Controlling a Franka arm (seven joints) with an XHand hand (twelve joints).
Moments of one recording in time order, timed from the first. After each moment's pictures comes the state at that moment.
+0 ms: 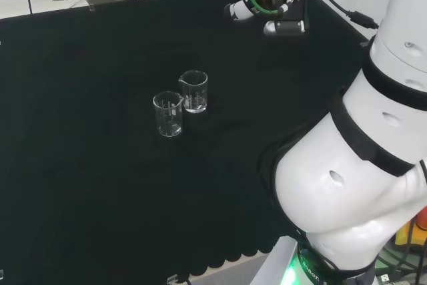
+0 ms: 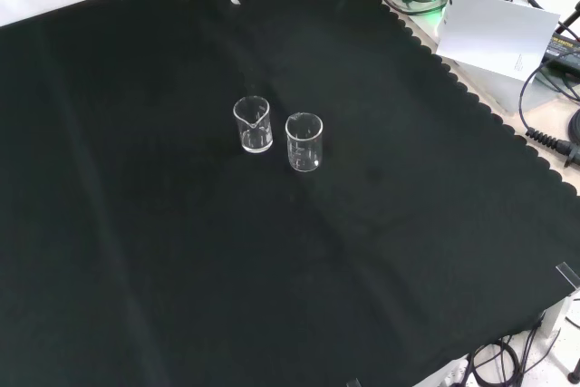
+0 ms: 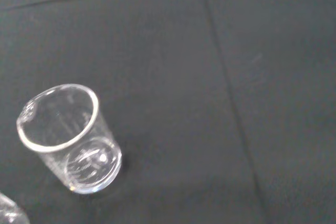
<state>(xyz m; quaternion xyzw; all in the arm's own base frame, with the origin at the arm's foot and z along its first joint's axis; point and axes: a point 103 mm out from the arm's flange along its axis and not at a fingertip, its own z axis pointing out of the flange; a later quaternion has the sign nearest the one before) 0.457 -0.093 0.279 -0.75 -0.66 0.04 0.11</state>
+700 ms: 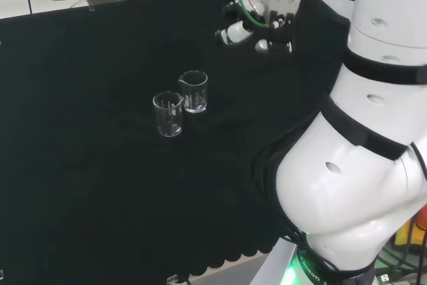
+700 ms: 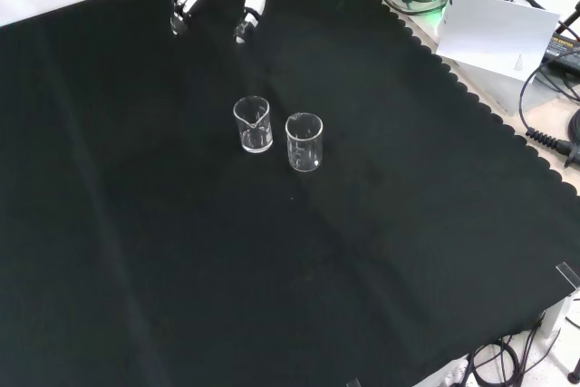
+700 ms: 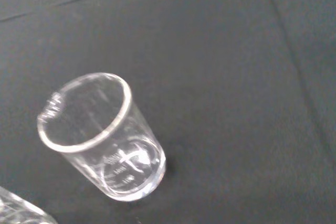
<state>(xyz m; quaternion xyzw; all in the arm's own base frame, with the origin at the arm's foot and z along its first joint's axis) 0.488 -0.088 0.206 -0.71 -0.68 -0.03 0.17</state>
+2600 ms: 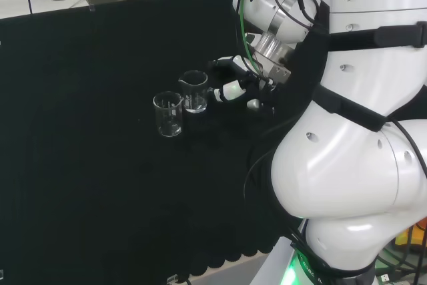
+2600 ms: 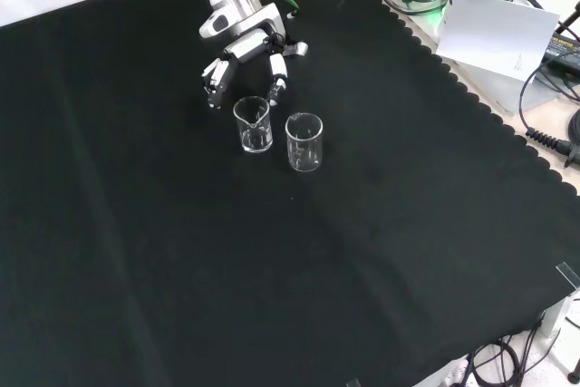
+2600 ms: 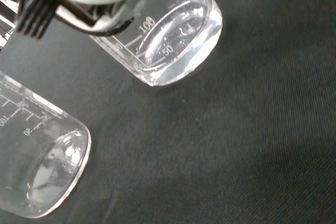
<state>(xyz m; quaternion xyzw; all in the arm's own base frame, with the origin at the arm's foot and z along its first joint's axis) 0.477 -0.049 0.054 -0.62 -0.71 -0.17 0.28</state>
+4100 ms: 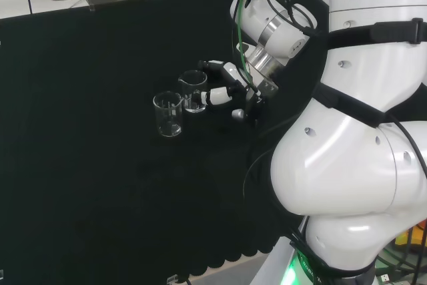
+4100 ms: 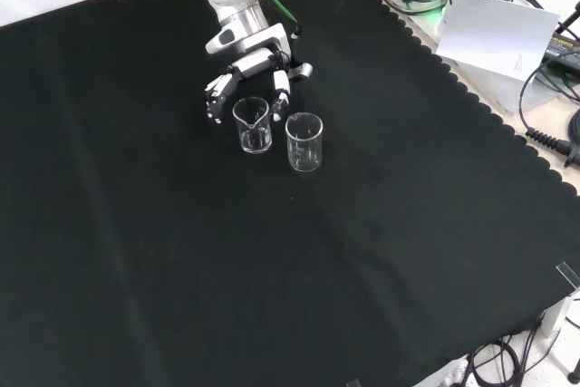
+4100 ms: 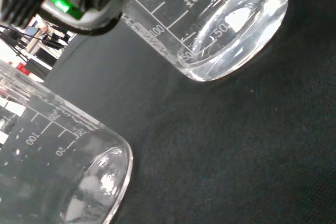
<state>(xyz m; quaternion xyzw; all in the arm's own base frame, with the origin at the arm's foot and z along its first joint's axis) 0.488 -0.014 0.037 -0.61 -0.70 -0.26 0.28</state>
